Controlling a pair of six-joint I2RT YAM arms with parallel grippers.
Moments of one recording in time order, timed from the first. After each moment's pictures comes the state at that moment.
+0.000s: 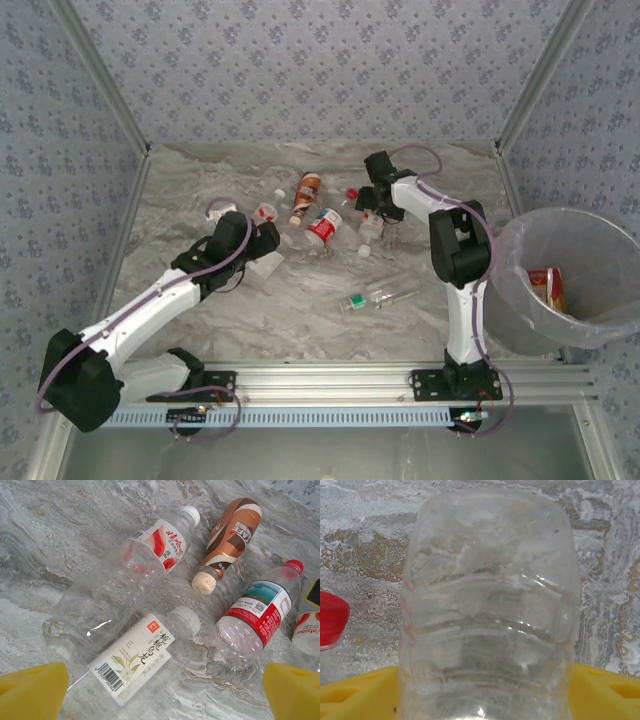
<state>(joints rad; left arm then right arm) -0.60 1.13 0.79 -0.40 -0.29 -0.81 0.35 2.14 1.61 -0.62 0.14 0.55</state>
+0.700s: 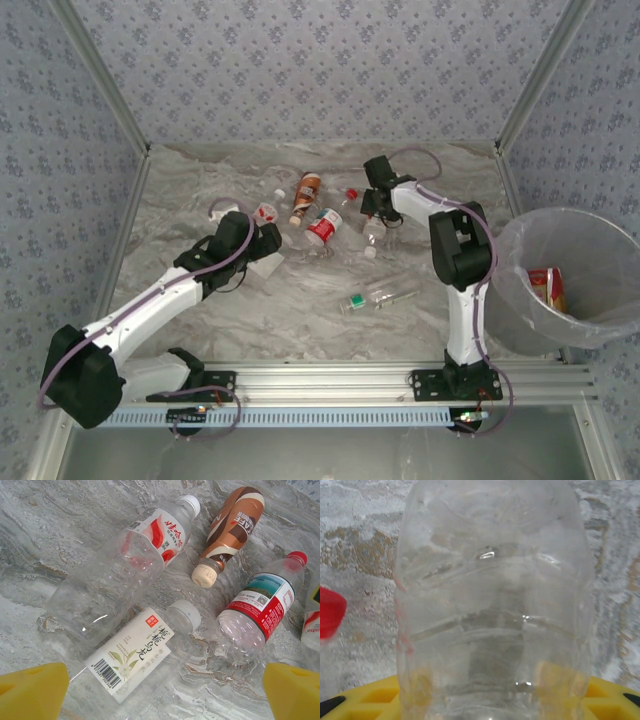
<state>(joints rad) -0.60 1.15 0.79 -0.40 -0.27 -0.81 0.36 2.08 1.51 -0.52 0.17 0.54</state>
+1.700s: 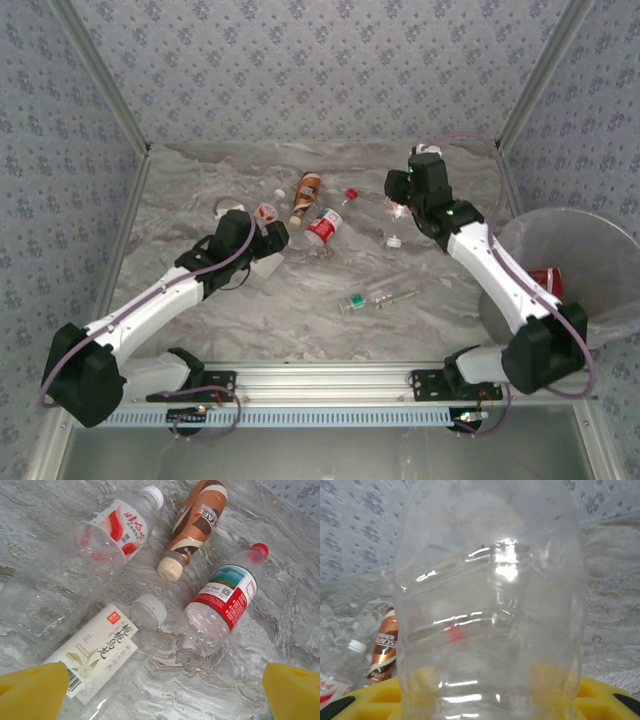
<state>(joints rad) -0.59 1.16 0.79 -0.31 -0.16 -0.81 0.39 1.31 1.17 -0.37 0.24 0.41</state>
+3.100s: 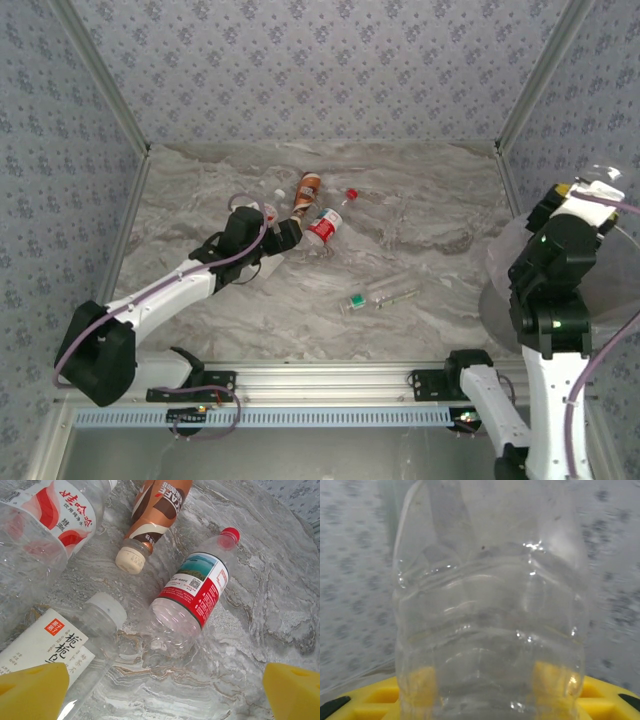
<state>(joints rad) -0.59 1.28 0.78 -0.14 -0.03 -0.81 -0.04 0.69 1.19 -0.51 0.77 -0.03</state>
